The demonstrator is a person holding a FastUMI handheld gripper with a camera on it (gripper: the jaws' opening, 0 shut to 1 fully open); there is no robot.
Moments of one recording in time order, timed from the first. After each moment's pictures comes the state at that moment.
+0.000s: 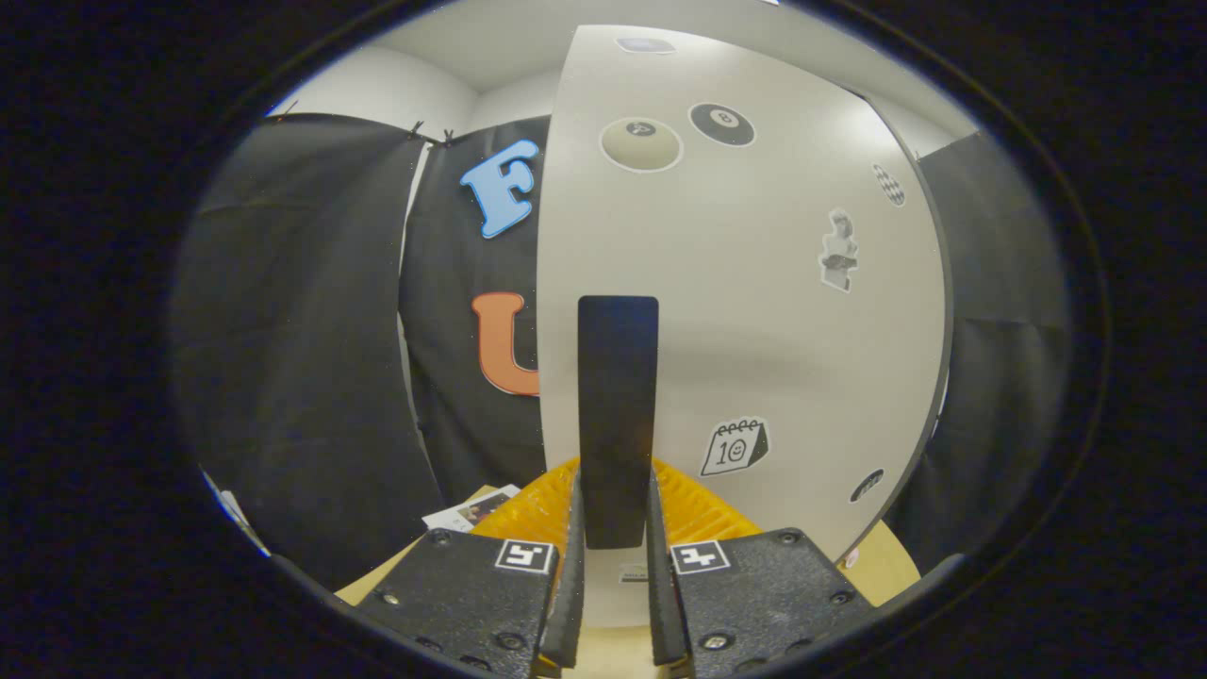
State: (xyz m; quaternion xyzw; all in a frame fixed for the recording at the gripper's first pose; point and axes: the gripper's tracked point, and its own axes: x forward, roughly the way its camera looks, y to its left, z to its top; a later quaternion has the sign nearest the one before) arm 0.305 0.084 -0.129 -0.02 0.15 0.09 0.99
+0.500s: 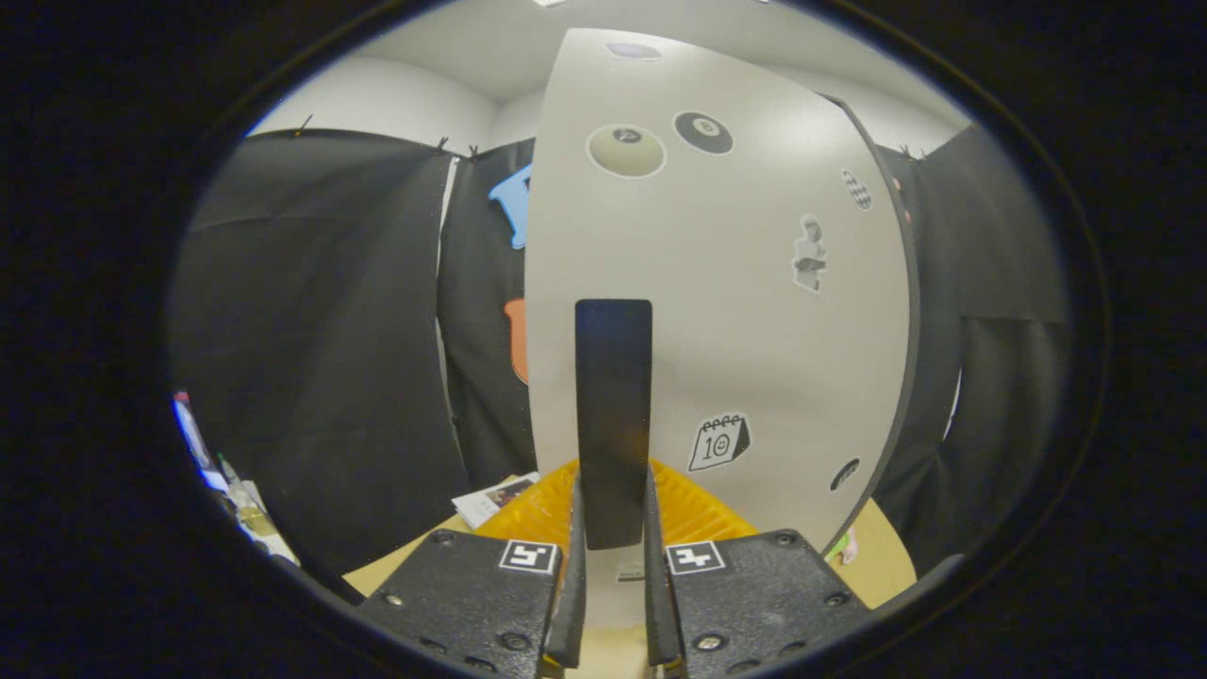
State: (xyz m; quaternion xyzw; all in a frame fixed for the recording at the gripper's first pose) arm 0.272 0.063 -0.118 0.00 0.13 0.12 0.98
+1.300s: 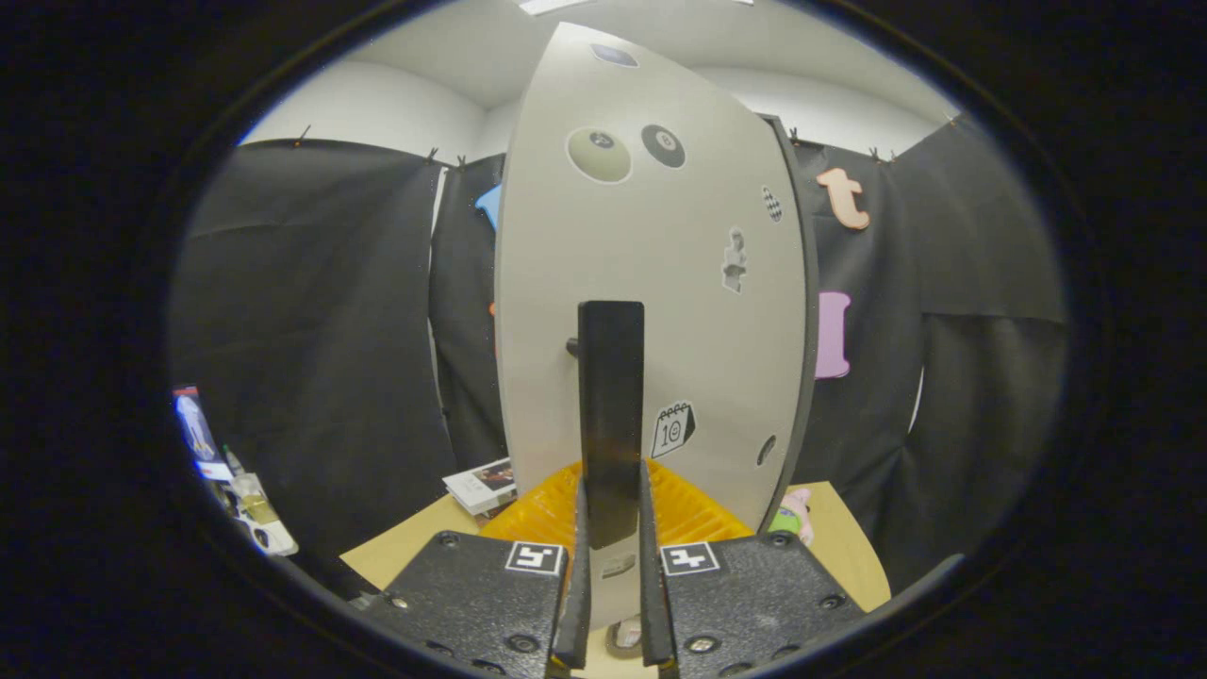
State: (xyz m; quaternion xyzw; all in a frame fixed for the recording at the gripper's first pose) arm 0.232 0.014 -0.110 -0.01 0.14 0.11 0.98
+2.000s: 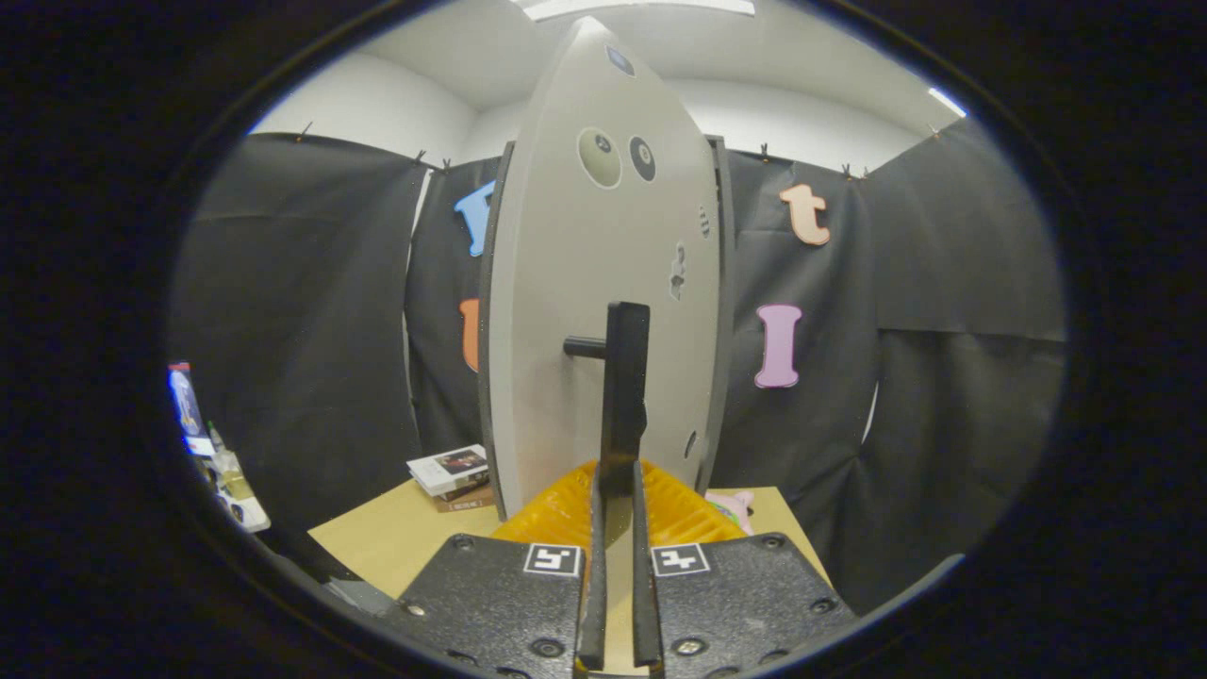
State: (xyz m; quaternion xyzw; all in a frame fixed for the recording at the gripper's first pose) arm 0.216 -0.037 -0.104 -0.04 0.12 0.07 0.99
